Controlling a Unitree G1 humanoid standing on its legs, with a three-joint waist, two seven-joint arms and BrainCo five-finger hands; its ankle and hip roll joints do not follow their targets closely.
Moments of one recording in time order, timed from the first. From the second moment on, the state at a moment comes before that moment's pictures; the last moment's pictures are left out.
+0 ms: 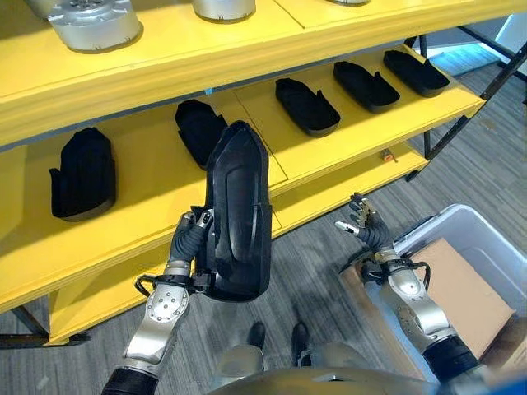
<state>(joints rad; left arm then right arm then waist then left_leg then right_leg) 0.20 0.42 -0.12 -0.05 -0.17 -0.18 0.24 -0.05 -0.34 0.32 0.17 0.44 -0.14 -0.15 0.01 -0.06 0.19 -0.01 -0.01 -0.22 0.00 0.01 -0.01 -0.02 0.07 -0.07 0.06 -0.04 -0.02</state>
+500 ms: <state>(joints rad) 0.12 0.44 -0.13 -0.02 -0.18 -0.18 0.22 -0.05 -0.36 0.28 0.18 0.45 -0.14 -0.17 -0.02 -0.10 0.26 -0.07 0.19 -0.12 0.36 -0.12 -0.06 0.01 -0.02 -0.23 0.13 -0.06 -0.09</state>
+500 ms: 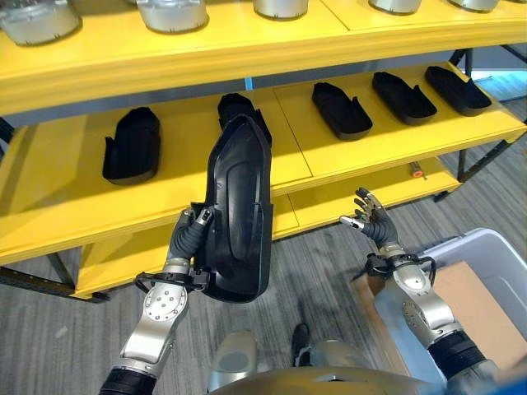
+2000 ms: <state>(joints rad) 0.20 0.43 -0.12 0.01 -0.25 -0.16 0.20 0.03 -0.37 0.25 0.15 0.48 -0.13 -0.13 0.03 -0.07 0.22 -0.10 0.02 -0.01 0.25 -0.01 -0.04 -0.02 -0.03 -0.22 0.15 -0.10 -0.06</state>
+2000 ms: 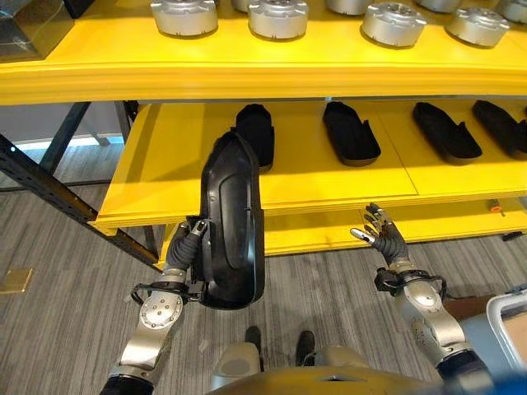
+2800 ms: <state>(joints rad) 0.07 0.49 -0.01 0.01 -0.18 -0.18 0.28 0.07 -0.33 0.21 0.18 0.45 -0.13 -0.16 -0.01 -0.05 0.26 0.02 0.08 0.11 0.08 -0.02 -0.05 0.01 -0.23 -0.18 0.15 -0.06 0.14</state>
